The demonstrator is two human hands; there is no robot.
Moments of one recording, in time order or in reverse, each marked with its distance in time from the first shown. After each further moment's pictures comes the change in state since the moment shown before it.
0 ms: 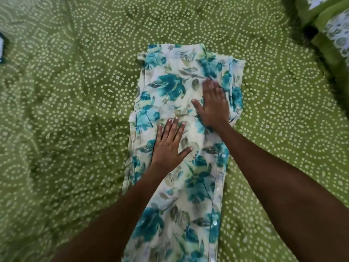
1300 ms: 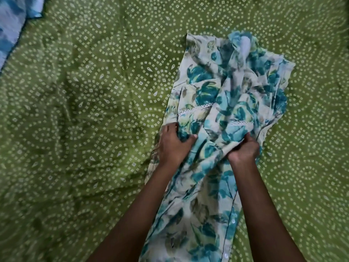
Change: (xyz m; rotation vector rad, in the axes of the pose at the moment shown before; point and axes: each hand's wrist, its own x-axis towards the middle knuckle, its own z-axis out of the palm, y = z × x) left_hand -0.037 -0.034 -0.052 -0.724 -0.024 -0.778; right_hand -0.097 -0.074 -0.008 1.994 0.207 1.131
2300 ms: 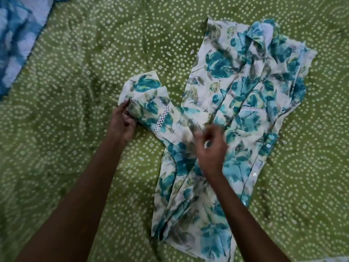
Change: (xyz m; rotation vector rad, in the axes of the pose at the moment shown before) left_hand 0.025 -0.070 -0.135 -1.400 0.076 -0.469; right_hand -0.081 0.100 -0.021 -1.300 -0.351 -1.018
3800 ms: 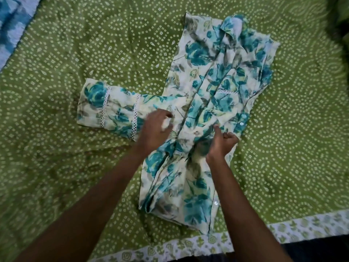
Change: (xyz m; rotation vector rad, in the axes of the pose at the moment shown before) left_hand -0.071 -0.103 -0.006 1.475 -0.474 0.976; right_hand -0.012 0.039 -0.050 0.498 0.542 0.864
